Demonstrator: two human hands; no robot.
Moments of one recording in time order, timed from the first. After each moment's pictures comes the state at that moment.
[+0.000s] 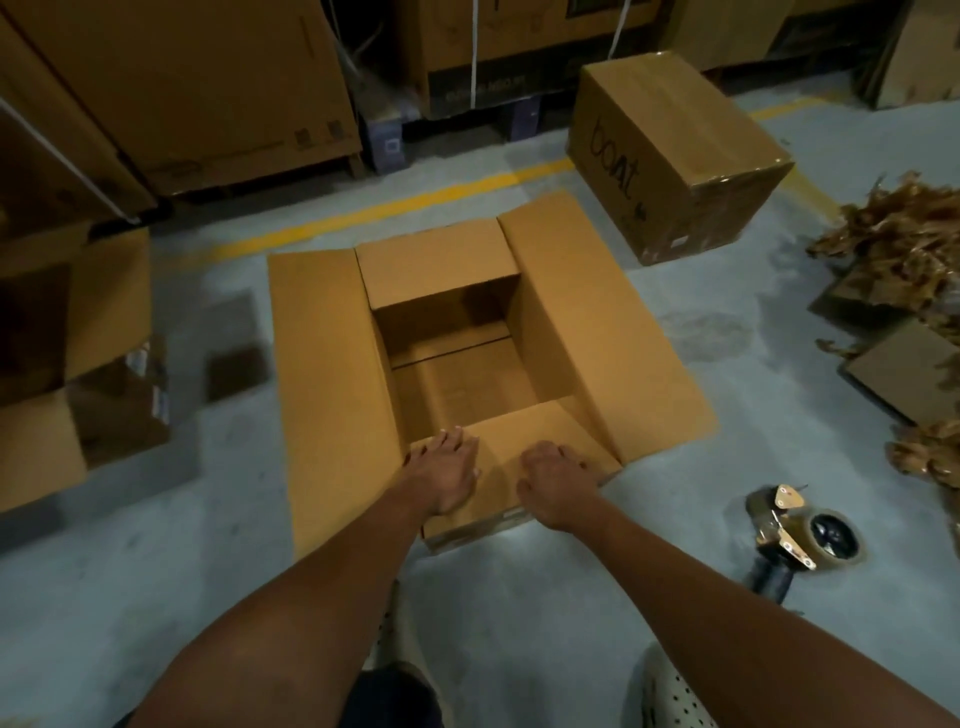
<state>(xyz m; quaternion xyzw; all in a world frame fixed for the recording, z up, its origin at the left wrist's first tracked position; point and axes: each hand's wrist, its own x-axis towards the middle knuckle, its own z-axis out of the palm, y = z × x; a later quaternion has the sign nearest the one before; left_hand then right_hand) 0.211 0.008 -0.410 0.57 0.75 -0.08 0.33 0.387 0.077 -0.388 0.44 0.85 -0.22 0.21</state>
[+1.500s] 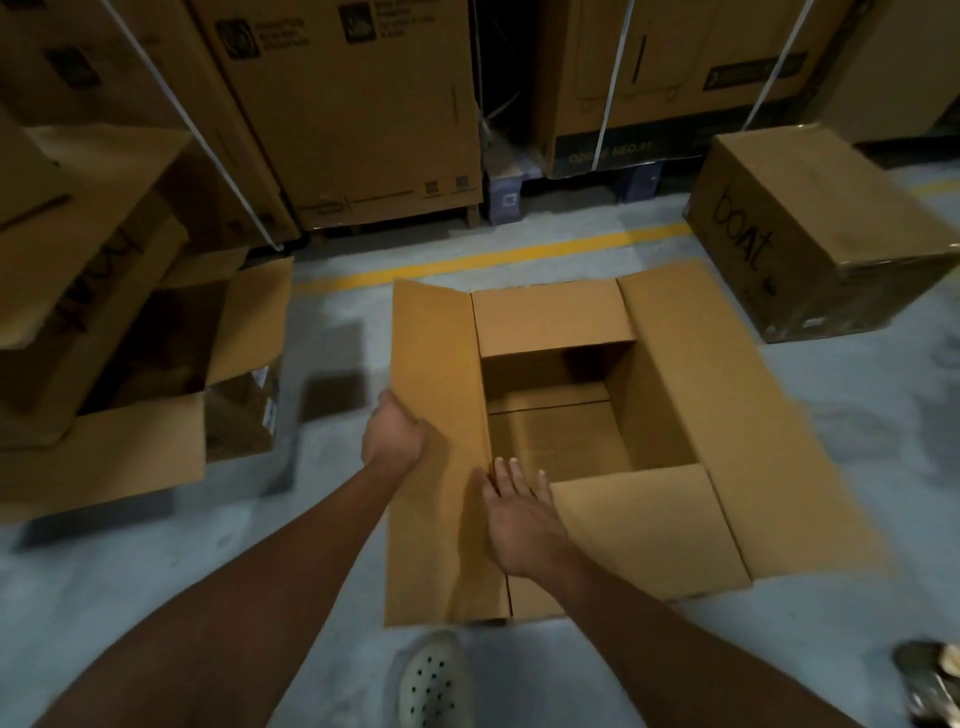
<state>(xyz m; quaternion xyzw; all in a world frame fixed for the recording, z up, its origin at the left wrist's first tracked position) 0.052 -0.013 -0.354 0.18 0.93 0.25 0.19 0.236 0.032 -0.382 0.28 0.93 -0.17 0.19</state>
